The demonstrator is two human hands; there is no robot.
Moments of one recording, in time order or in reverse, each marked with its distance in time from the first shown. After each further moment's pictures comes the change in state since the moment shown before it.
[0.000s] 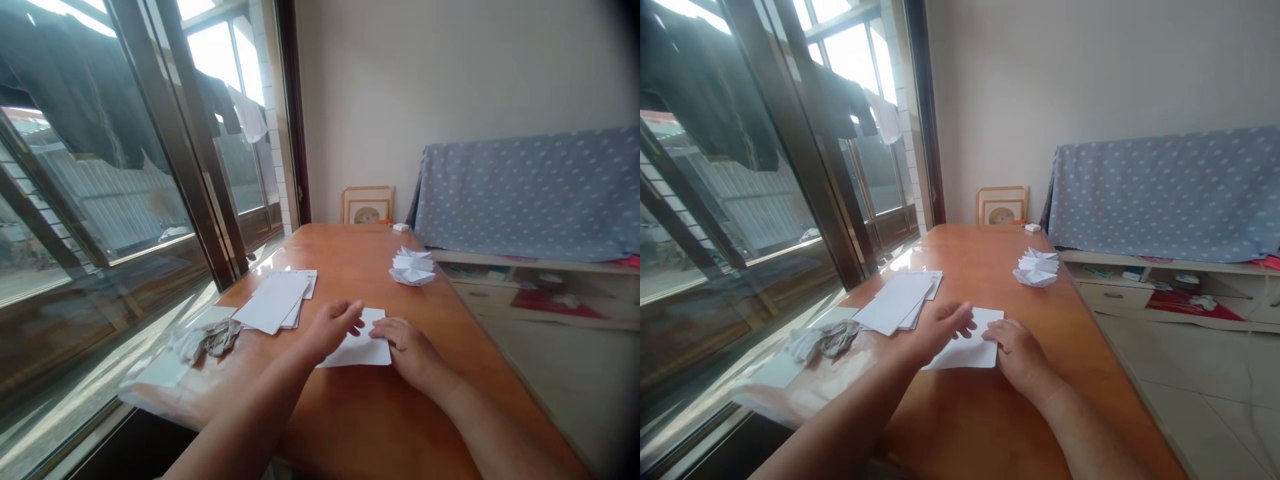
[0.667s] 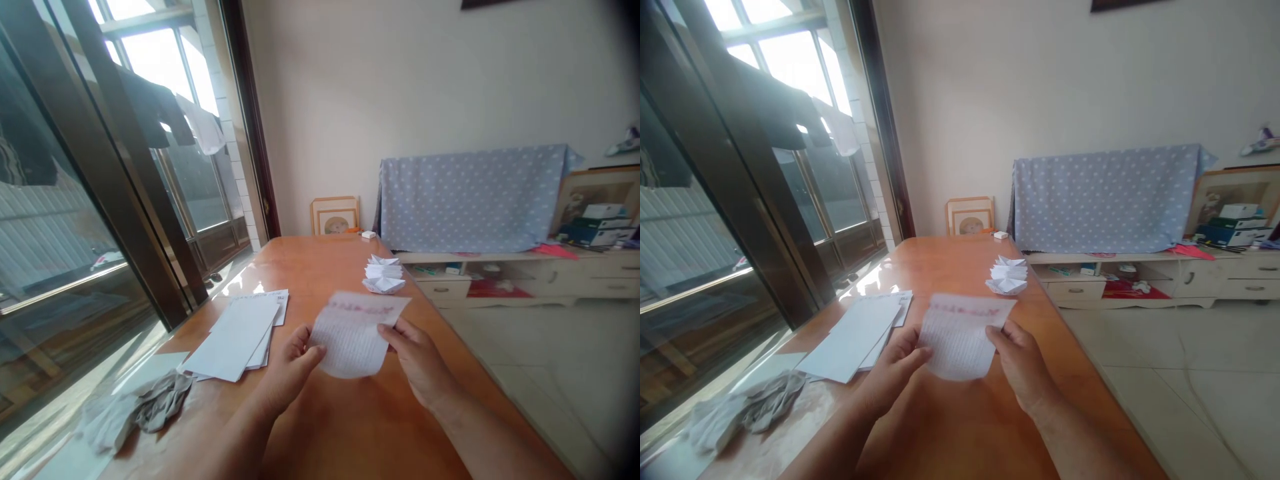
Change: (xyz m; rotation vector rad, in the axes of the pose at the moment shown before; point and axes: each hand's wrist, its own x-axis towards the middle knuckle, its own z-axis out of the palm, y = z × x) left_hand 0.003 -0.006 -0.021 -0.339 0.047 -0.054; right_hand 0.016 -0.016 -0.022 0.822 0.415 0.584
